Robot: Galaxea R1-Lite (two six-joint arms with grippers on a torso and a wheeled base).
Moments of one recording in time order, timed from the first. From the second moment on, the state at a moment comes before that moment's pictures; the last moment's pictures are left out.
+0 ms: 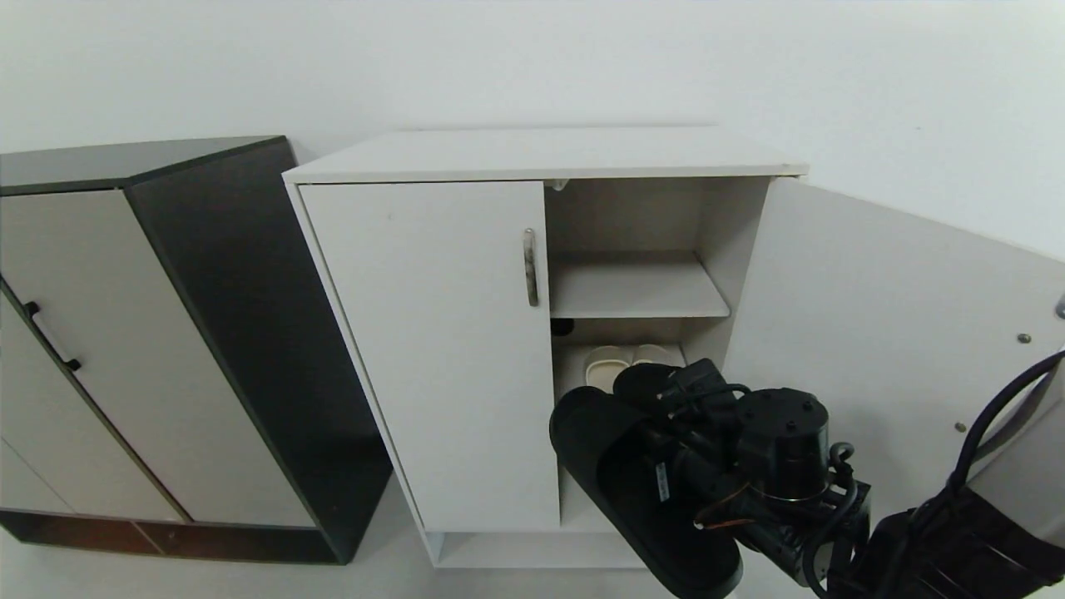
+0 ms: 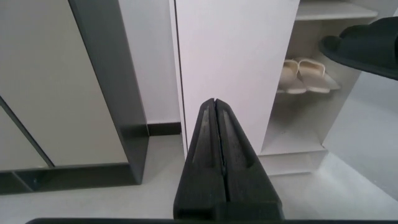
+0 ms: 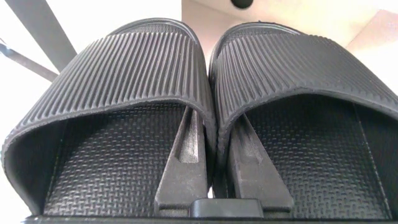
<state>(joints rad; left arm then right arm) 0.00 0.00 0.00 0.00 -0.04 0.02 0.77 1.98 -0.62 -1.14 -0.29 0.00</state>
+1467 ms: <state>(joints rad) 0.00 0.00 0.00 0.00 -0.04 0.02 0.86 2.03 -1.18 -0.46 -0.84 0.23</state>
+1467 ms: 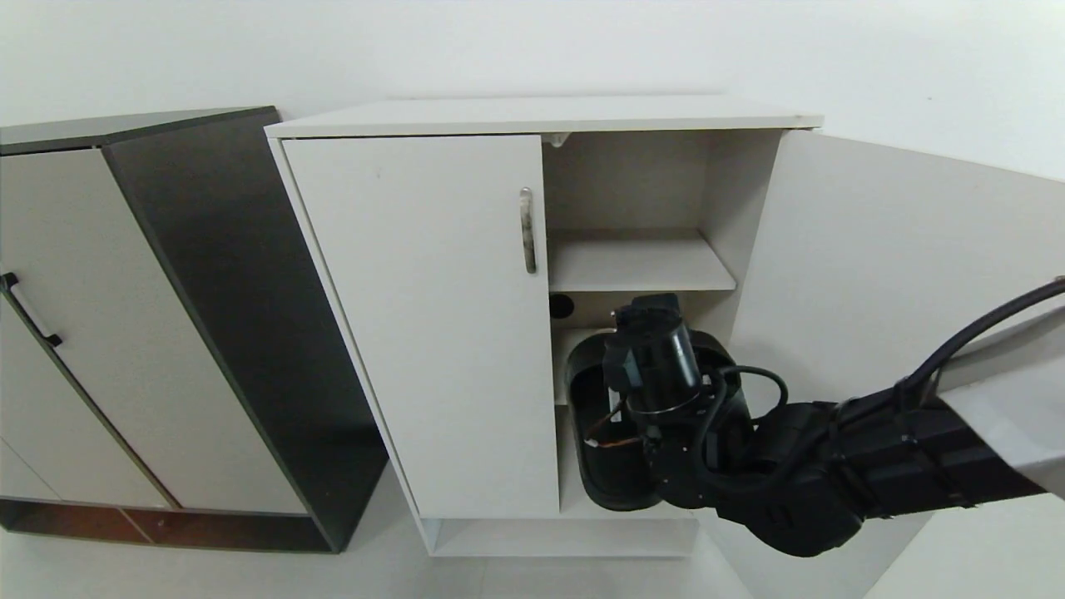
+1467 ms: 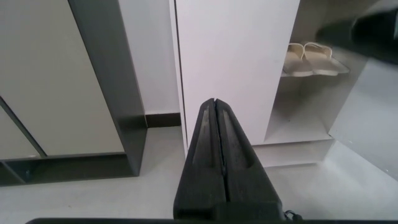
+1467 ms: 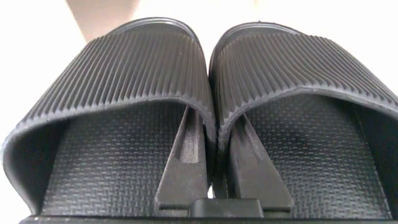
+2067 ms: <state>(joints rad) 0.00 0.00 0.00 0.00 -0.04 0.02 0.86 1.94 -1.25 -0.46 -0.85 0.17</state>
